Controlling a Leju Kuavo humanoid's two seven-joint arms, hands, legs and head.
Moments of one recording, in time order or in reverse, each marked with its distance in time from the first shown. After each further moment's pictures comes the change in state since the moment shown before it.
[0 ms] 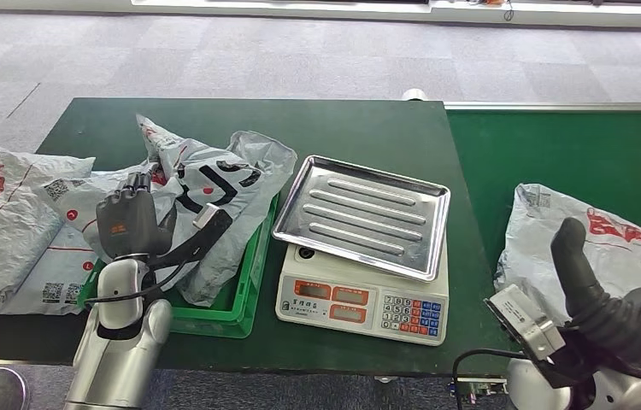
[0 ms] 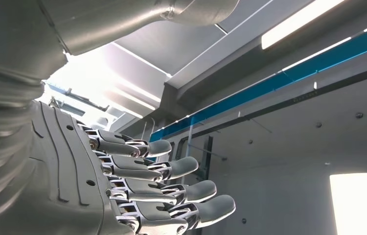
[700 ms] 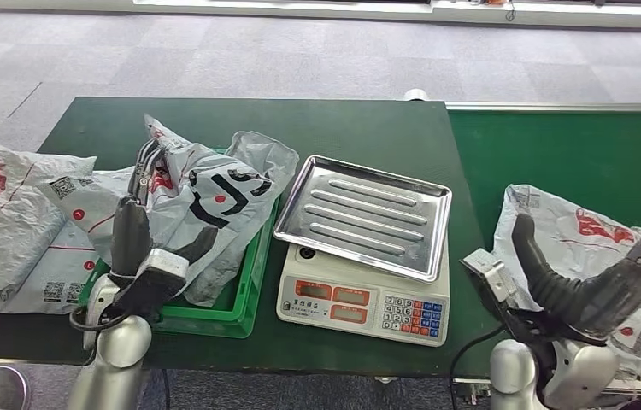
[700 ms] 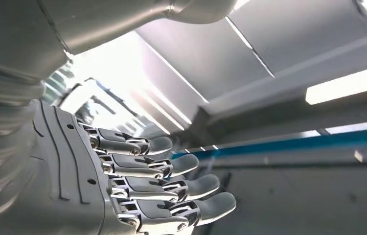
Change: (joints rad) left arm 0.126 -0.017 -0.028 -0.273 0.931 -0.185 -0.660; right arm -0.007 0.001 -0.106 0.258 0.139 0.002 0.120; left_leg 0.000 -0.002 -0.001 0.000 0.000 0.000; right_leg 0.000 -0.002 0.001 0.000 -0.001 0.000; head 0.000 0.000
